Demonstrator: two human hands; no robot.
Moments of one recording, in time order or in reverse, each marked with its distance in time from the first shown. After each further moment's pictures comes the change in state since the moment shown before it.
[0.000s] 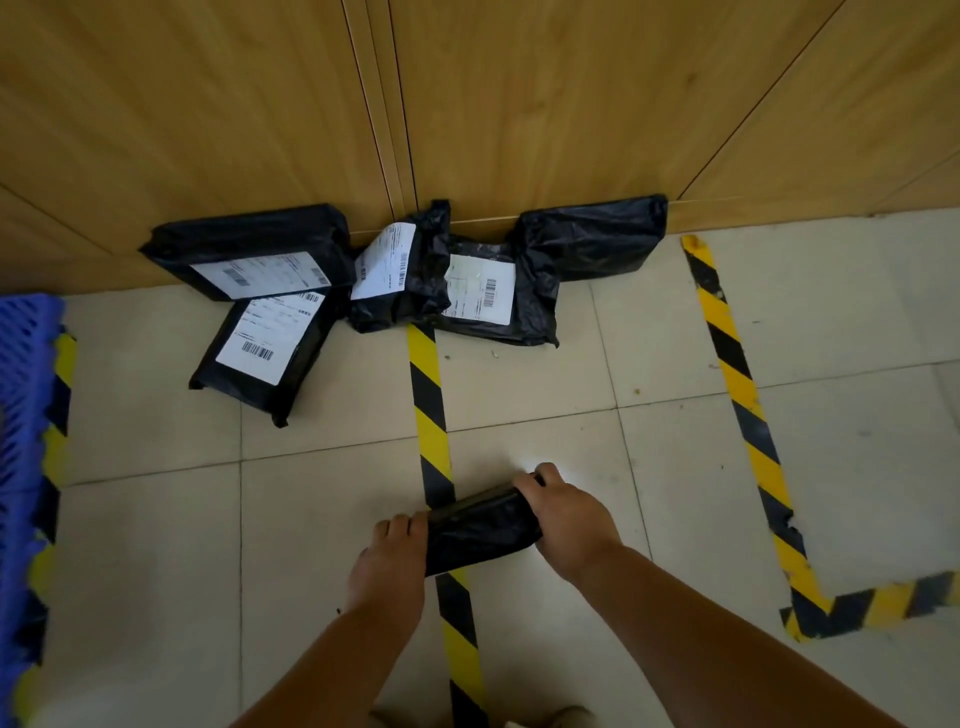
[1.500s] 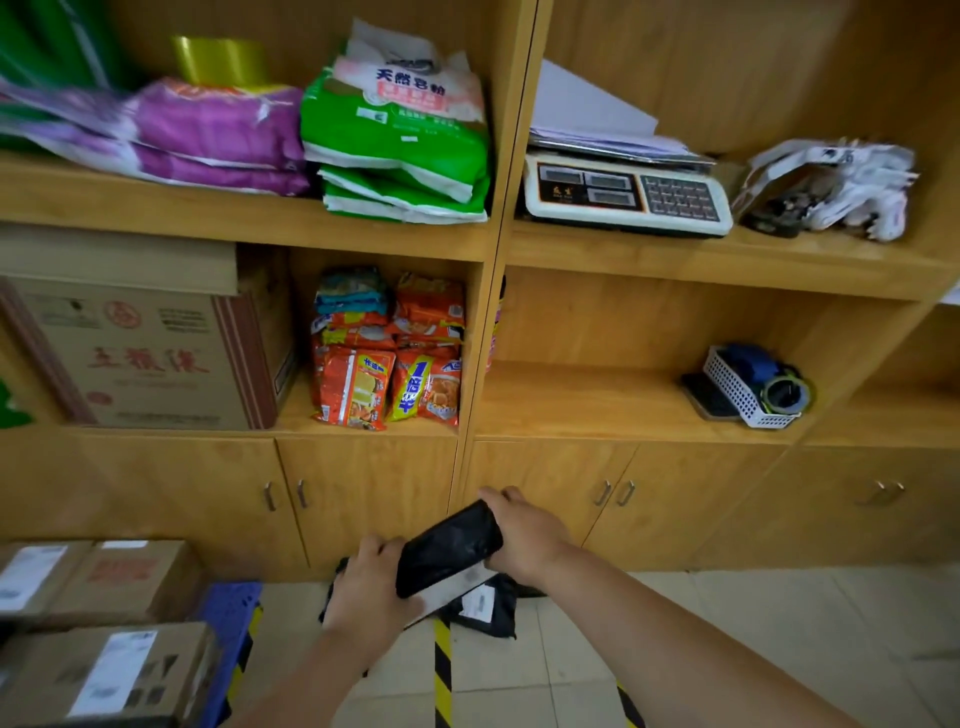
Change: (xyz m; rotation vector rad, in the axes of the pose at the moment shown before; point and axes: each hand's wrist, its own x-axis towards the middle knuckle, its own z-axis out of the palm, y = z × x) left_hand -0.519 -0.030 -0.491 -0.449 0.615 0.082; right_hand -0.488 -0.246 -0.545 0.028 0.372 -0.210
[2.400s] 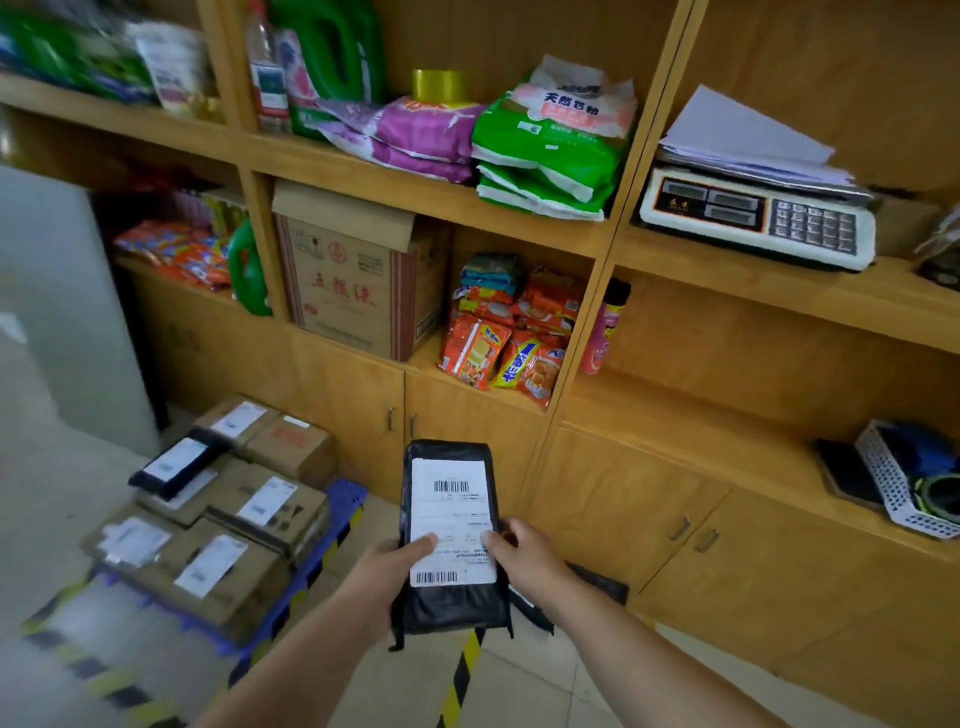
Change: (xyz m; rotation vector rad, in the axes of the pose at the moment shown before) left_hand -0.152 0.074 0.039 -1.438 0.215 -0.651; right_hand -0.104 0.016 0.045 0.584 -0.216 -0.046
